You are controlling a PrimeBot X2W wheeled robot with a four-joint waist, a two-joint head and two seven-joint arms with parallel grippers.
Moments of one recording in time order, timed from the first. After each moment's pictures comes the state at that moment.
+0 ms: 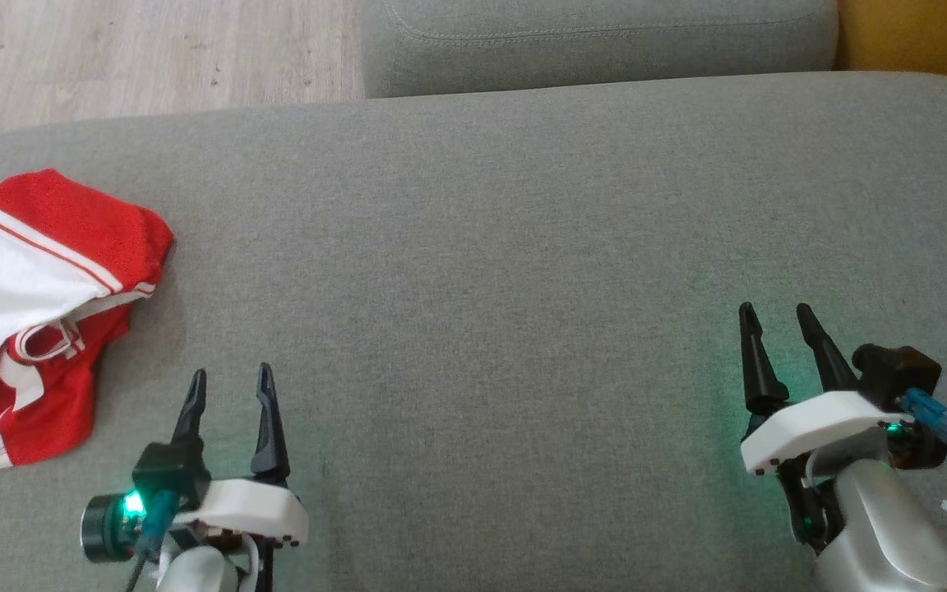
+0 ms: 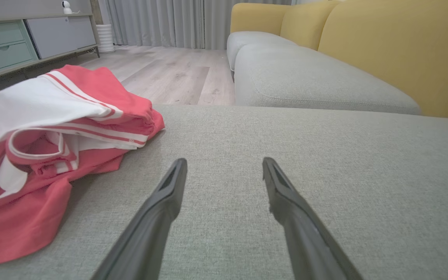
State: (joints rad) left arm -0.13 0.08 -0.15 0.41 -0.24 0.06 -0.20; right arm -0.26 -0.11 0.09 0.59 0.32 0.12 -0.20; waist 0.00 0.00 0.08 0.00
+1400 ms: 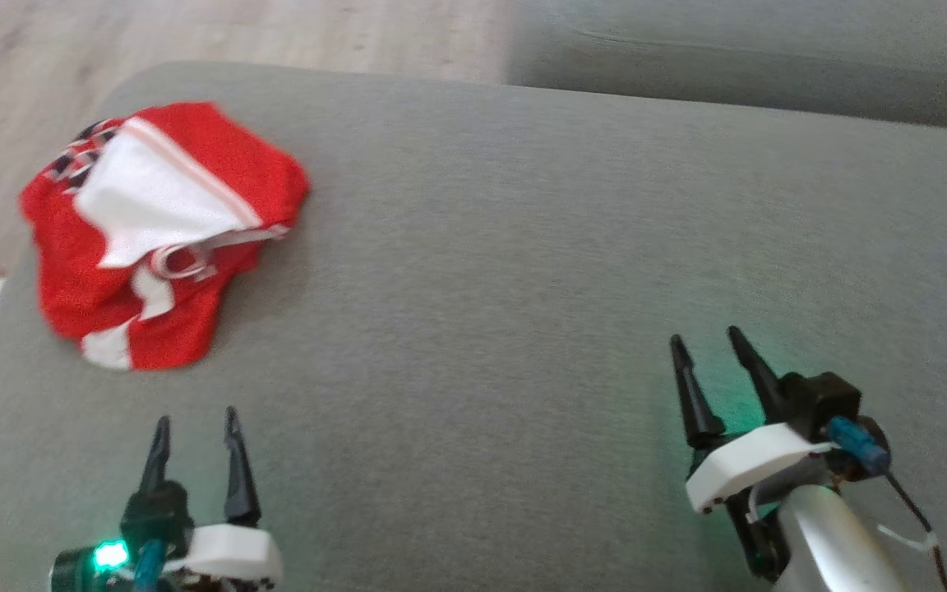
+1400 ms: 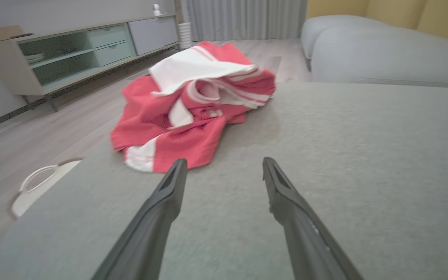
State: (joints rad) left arm -0.05 0.05 -0.04 0.43 -0.08 0.10 -0.25; right arm -0.22 -0.06 0.16 0.58 0.17 0.12 -0.25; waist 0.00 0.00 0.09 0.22
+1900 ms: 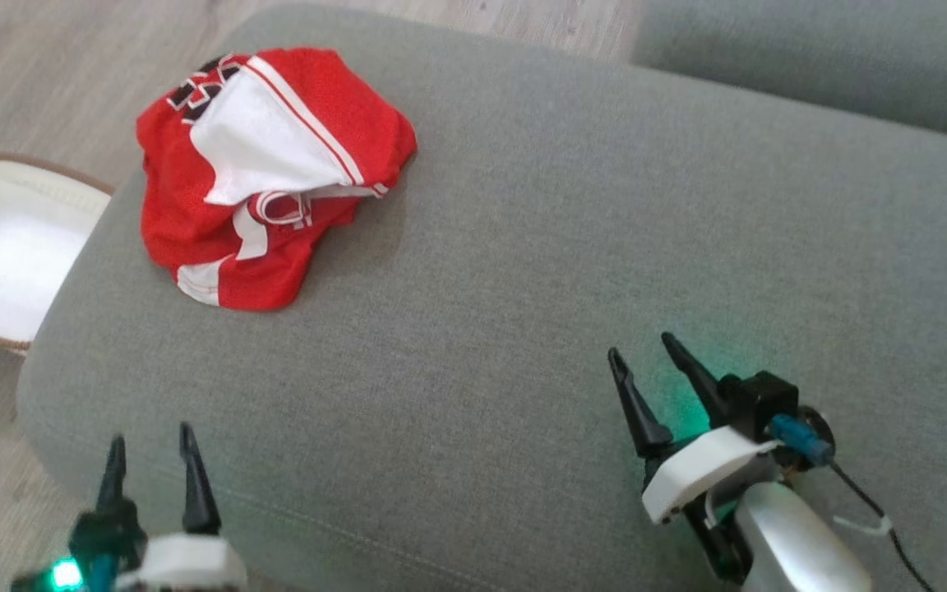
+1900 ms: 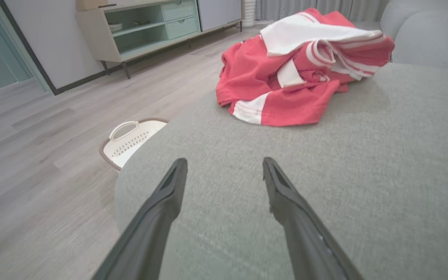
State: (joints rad) left arm 0.00 0.05 0.08 0.42 -0.09 0.06 -0.25; right arm -0.25 -0.06 0.35 0.61 0.23 0.12 -0.25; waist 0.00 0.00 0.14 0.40
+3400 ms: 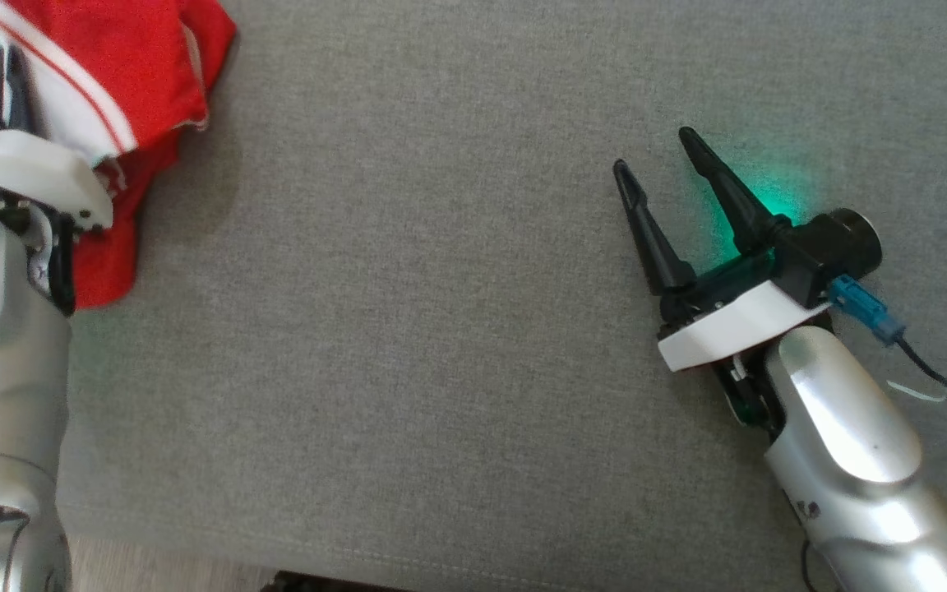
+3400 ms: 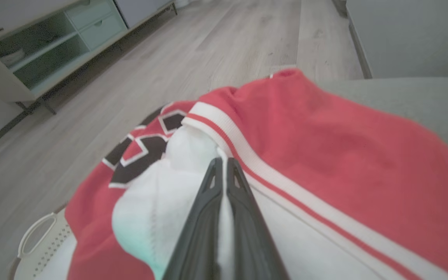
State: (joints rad) left arm -0.96 0.28 -0.04 1.05 -0.16 -0.07 -0.14; right arm -0.48 -0.17 0.40 0.40 0.23 0.13 -0.28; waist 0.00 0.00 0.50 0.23
